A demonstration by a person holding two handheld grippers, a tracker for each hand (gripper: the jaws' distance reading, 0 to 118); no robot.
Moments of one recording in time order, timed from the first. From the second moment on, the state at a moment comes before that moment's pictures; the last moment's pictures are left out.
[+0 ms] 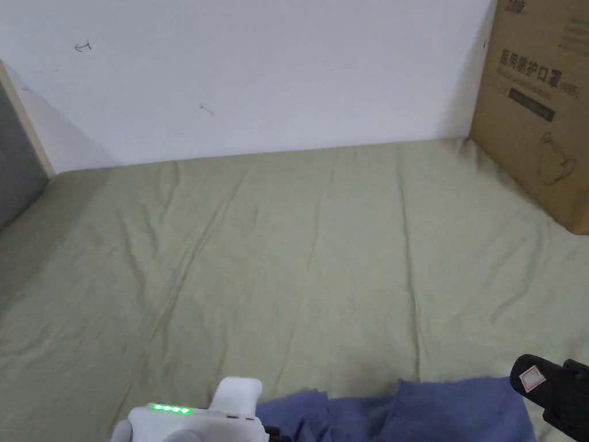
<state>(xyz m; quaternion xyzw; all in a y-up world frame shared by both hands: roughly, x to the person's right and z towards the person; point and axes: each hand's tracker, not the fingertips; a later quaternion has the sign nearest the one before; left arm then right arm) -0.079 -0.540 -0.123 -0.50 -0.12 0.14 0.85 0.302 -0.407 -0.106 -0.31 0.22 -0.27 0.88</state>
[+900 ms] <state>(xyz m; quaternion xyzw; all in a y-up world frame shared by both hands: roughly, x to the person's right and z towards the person) -0.263 -0.575 -0.063 -0.42 -0.15 0.44 0.78 0.270 -0.423 -0.125 -0.38 0.22 -0.26 0.86</state>
